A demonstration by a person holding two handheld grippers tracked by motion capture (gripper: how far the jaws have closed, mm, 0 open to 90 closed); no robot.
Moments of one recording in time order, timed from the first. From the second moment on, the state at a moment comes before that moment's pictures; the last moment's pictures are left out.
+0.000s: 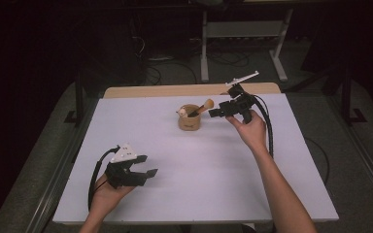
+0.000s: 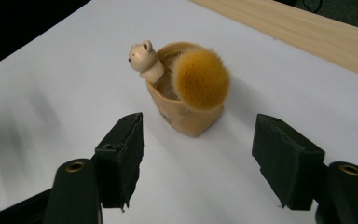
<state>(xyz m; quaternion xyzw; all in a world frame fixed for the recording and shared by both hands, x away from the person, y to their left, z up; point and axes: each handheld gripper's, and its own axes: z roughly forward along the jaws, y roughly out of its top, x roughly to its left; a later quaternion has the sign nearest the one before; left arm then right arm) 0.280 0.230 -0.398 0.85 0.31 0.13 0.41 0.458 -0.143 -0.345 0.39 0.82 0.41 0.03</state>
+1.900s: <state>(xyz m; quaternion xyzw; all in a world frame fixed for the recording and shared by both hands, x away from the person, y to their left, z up) 0.281 0.238 -0.398 0.84 0.33 0.14 0.41 0.381 -0.175 -0.366 0.36 0.84 0.40 0.06</state>
